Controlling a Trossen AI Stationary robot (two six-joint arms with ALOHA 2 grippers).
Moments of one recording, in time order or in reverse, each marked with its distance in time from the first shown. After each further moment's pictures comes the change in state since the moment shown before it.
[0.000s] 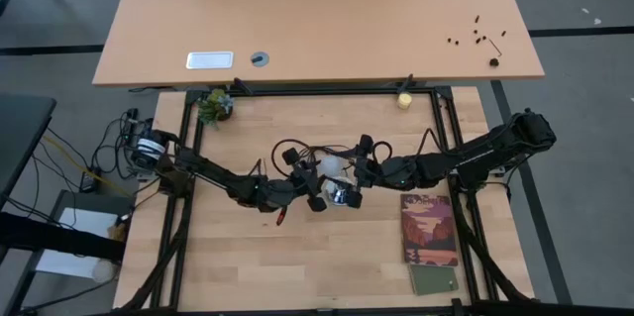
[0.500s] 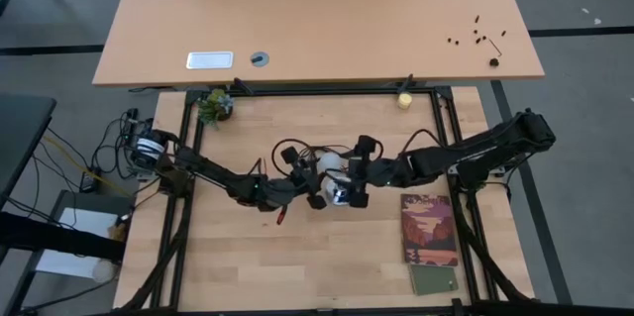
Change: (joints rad) left arm 0.000 -0.003 0.002 -0.024 -0.014 0.013; right arm -0.020 0.003 0.200 -0.574 -0.003 0.079
